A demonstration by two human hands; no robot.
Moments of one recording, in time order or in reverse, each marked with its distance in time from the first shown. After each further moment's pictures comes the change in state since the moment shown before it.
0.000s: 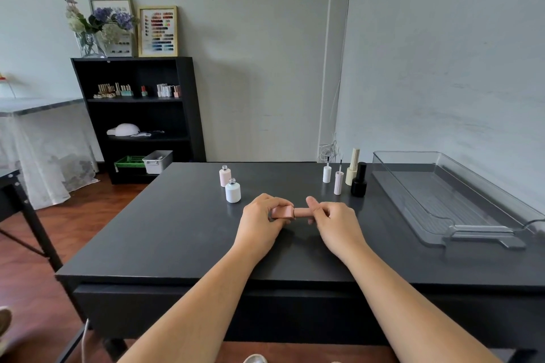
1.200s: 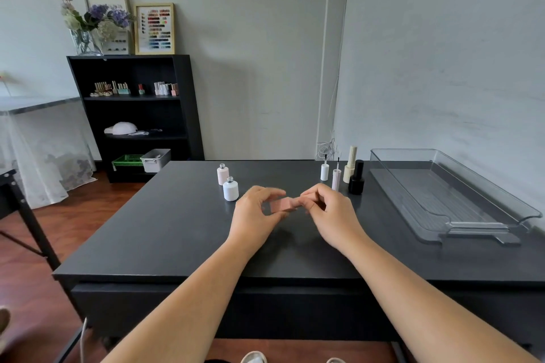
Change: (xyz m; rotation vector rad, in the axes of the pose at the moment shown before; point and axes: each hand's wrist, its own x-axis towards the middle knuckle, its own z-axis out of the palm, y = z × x) left_hand 0.005 -0.002 -0.006 0.000 0.078 0.029; right_hand 0.000 -0.014 -0.010 0.129 0.003 -0.193
